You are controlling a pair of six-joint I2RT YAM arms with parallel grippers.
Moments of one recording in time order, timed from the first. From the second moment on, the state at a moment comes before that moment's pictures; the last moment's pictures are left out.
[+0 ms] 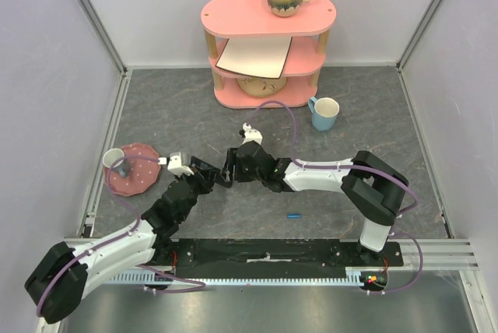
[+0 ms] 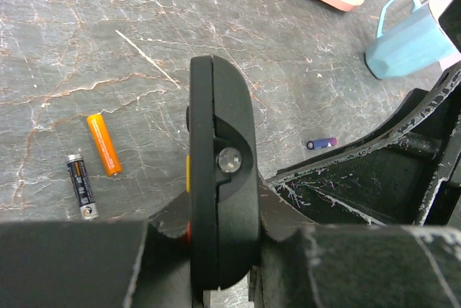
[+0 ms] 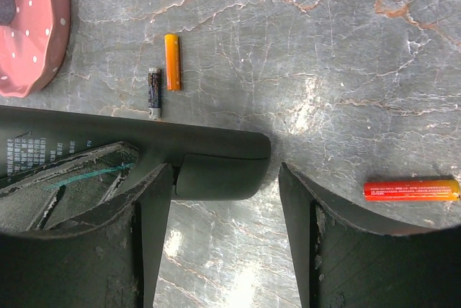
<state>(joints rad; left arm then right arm) -0.74 0.75 0.05 0.46 -0.43 -0.69 1.02 1.79 1.02 0.12 0.17 0.82</state>
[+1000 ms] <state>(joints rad) -0.74 0.72 0.05 0.43 -0.44 -0.69 1.01 1.79 0.99 0.15 0.14 0.83</state>
